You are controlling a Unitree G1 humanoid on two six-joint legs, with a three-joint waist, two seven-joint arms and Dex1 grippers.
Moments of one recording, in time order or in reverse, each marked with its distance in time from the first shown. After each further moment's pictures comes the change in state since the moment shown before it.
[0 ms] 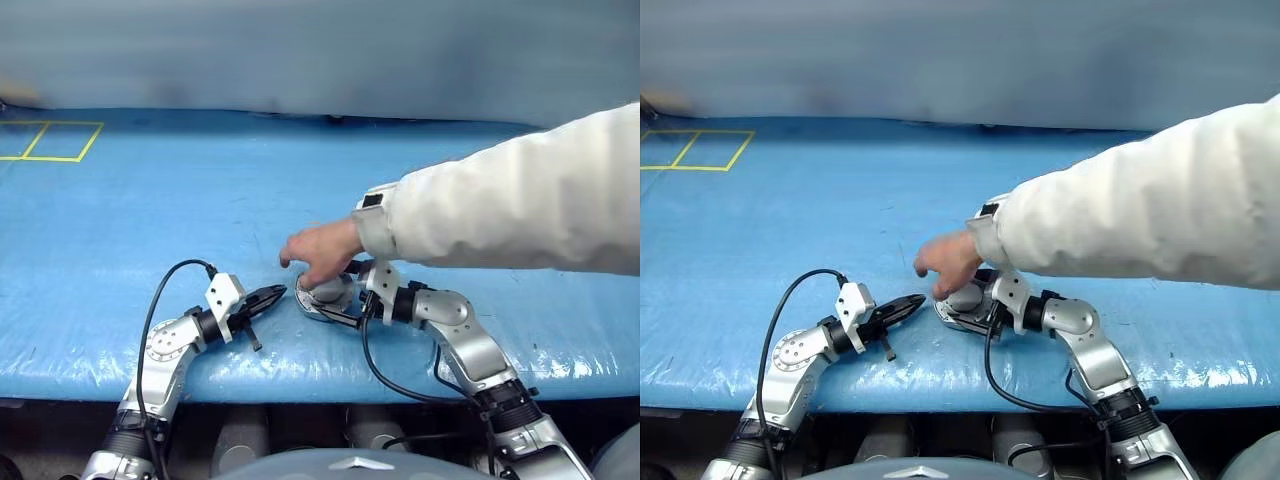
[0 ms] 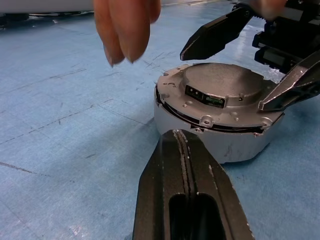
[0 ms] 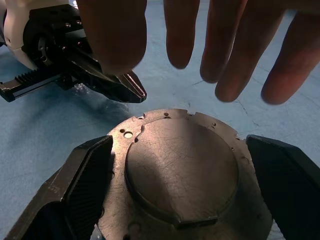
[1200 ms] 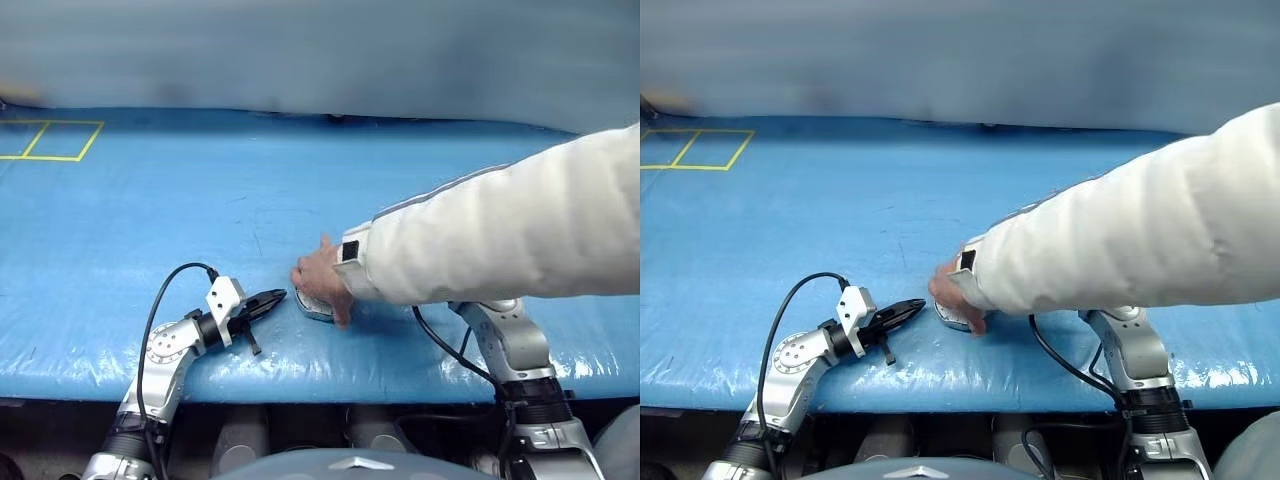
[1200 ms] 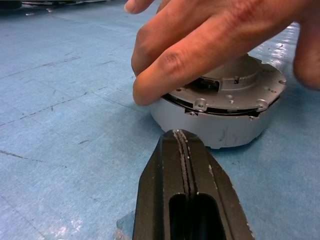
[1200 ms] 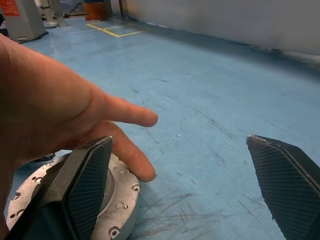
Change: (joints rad) left arm 0.005 -0.001 0.000 0.013 0.008 0.002 -0.017; right arm 0.005 -0.029 -0.252 -0.047 0.225 0.119 -0.060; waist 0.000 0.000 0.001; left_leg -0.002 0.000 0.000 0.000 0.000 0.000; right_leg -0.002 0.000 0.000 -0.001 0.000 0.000
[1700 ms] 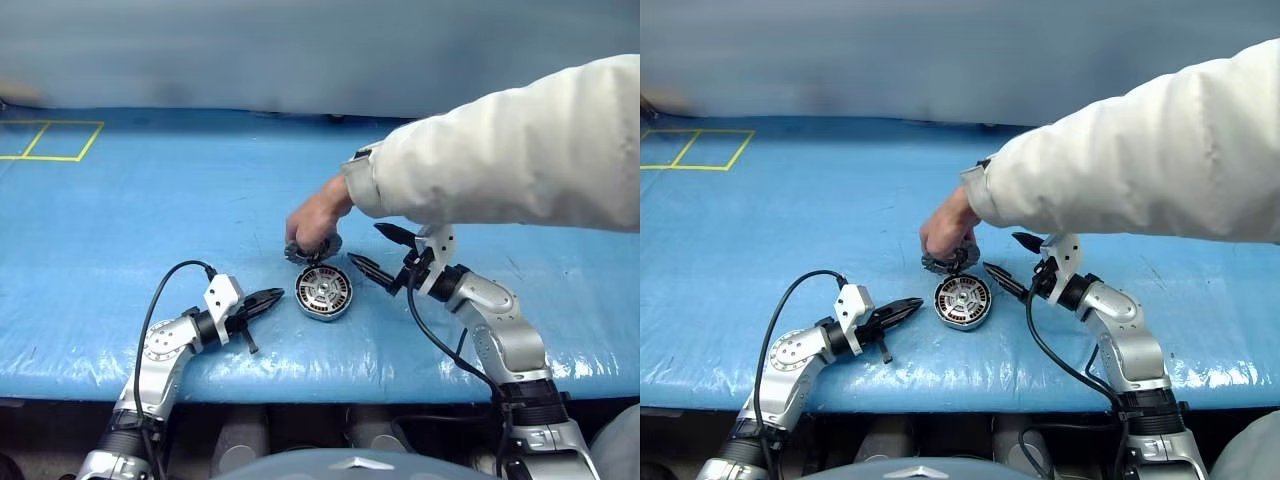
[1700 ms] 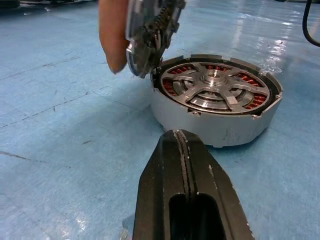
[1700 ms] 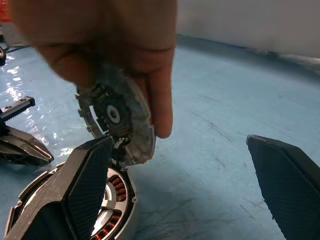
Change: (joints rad) left arm -0.006 0.020 0.005 -0.004 0.000 0.014 0.000; right arm 0.003 0.020 0.004 -0.007 -0.001 -0.004 -0.025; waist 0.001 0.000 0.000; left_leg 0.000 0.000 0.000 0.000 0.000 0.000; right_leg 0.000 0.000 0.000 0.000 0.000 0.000
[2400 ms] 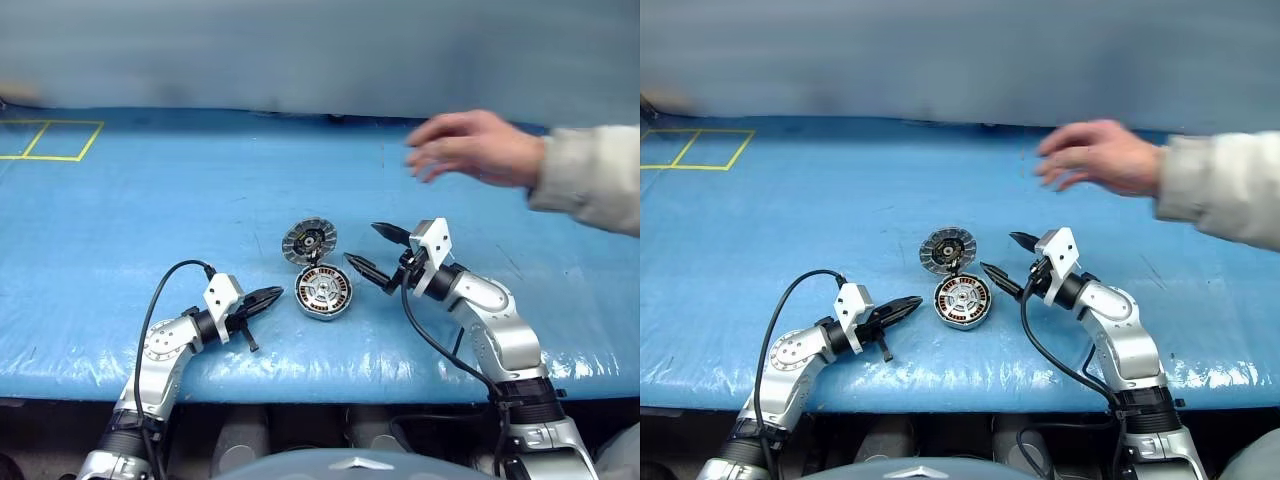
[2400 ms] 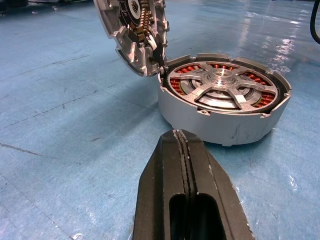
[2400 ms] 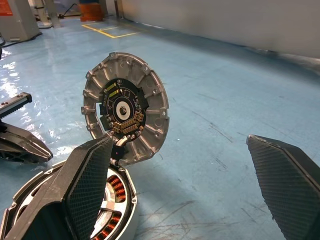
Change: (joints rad) left arm 0.000 -0.002 0.000 -0.001 0.000 0.001 0.018; right arm -0.010 0.008 0.019 0.001 -0.026 -0.001 -0.021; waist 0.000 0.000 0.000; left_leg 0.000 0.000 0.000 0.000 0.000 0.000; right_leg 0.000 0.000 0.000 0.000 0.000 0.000
